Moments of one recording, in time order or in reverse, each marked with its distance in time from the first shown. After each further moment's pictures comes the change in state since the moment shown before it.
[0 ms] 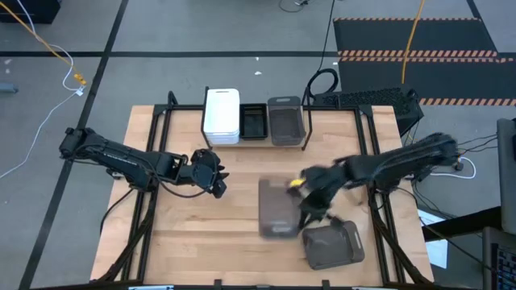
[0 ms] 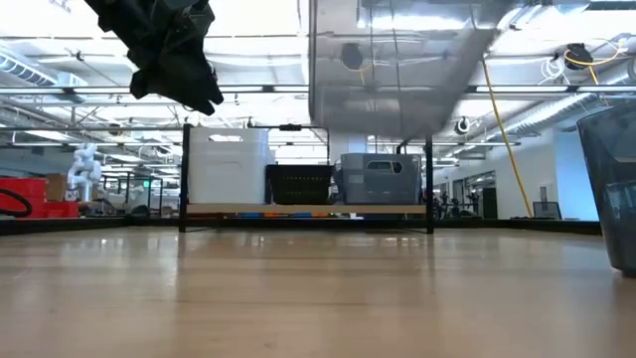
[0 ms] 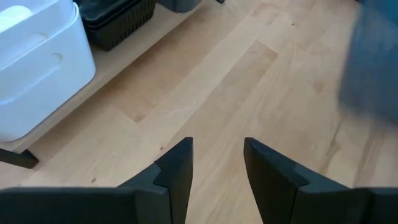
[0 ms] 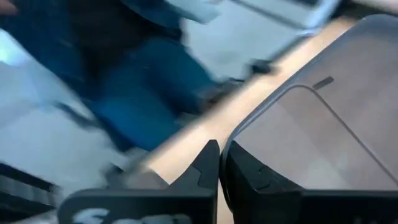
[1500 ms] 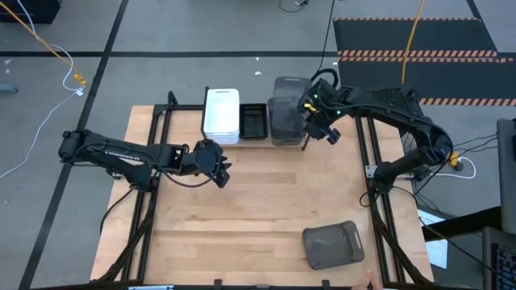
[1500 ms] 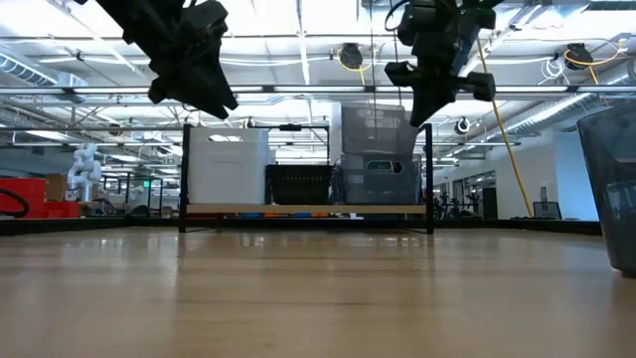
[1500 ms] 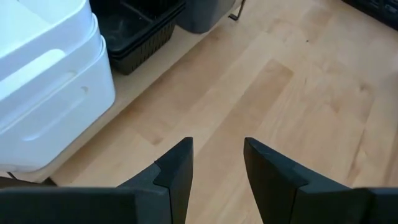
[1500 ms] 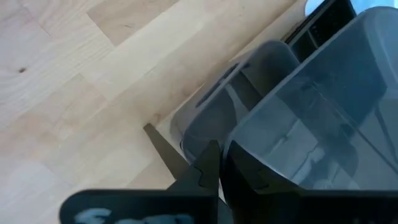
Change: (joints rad) left arm 0.140 0.000 0.000 0.056 0.062 0.120; right arm -0.828 0.079 0.169 -0.516 0.387 -1.196
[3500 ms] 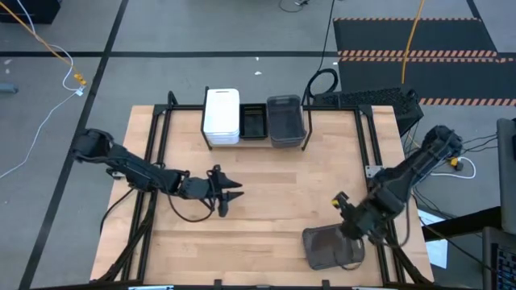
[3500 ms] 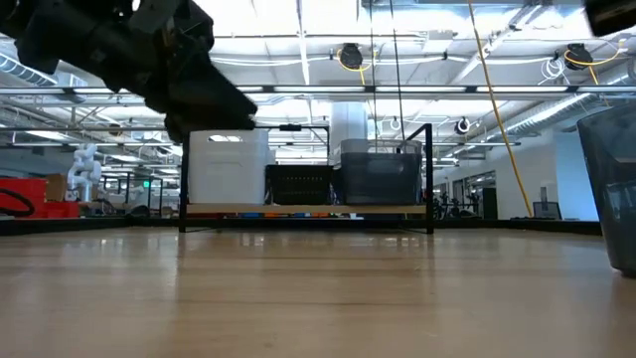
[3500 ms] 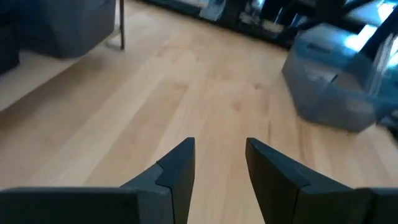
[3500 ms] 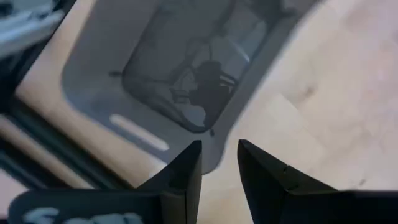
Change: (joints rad) left arm -0.232 0.183 -0.343 0.916 -0.005 0.183; right arm 1.312 -0.192 -0.255 -0.181 0.168 1.478
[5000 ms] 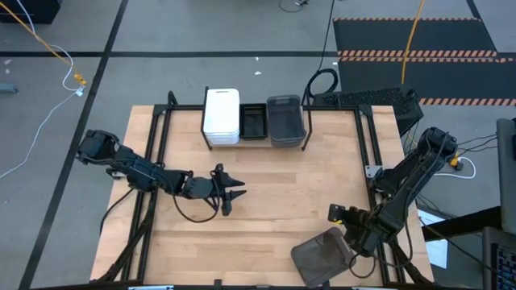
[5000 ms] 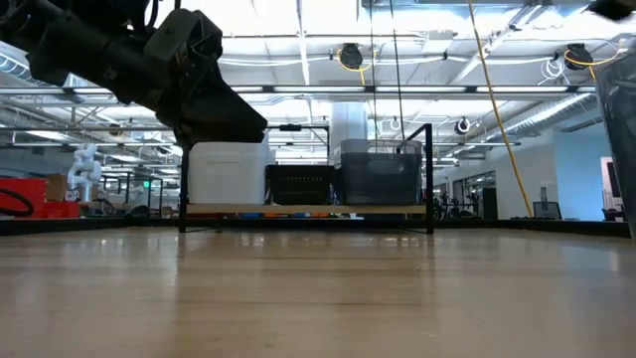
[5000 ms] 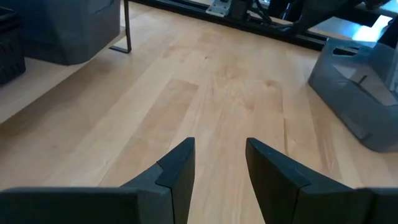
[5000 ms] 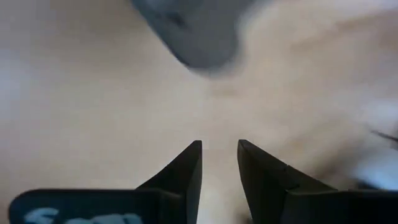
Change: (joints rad) left arm 0.026 0.076 0.001 0.079 -0.004 0.063; right arm 0.208 0.081 -0.188 0.122 0.569 -0.499
